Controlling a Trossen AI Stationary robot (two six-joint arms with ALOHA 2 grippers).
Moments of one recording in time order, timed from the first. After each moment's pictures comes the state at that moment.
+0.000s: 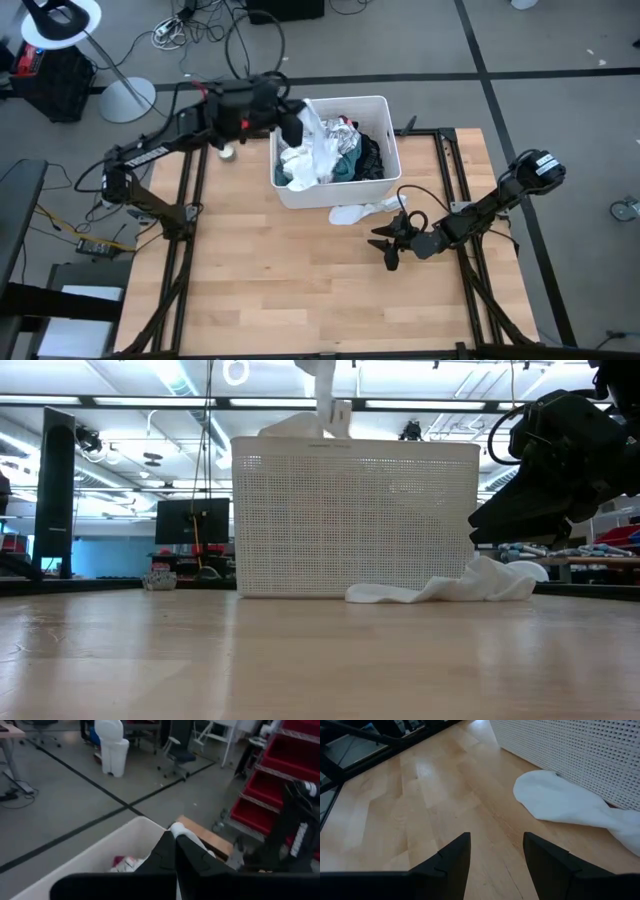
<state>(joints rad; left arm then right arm) 0.24 1.45 1.81 -0.59 -0.35 -0.31 0.50 1.31 0.28 0.49 0.68 0.74</state>
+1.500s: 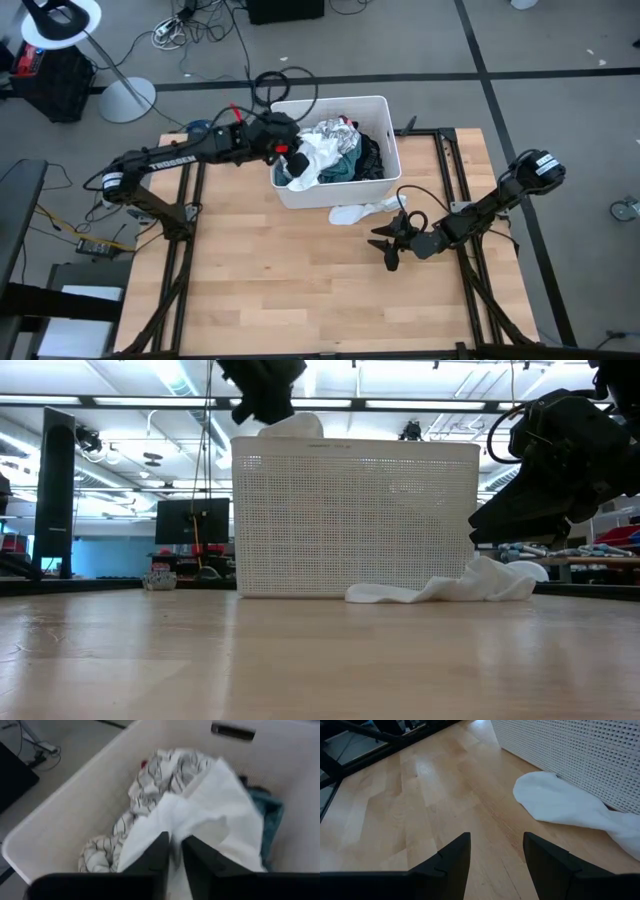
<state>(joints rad) 0.30 1.45 1.41 -0.59 -0.33 -0.13 0.50 1.31 0.28 0.49 0.68 0.71</state>
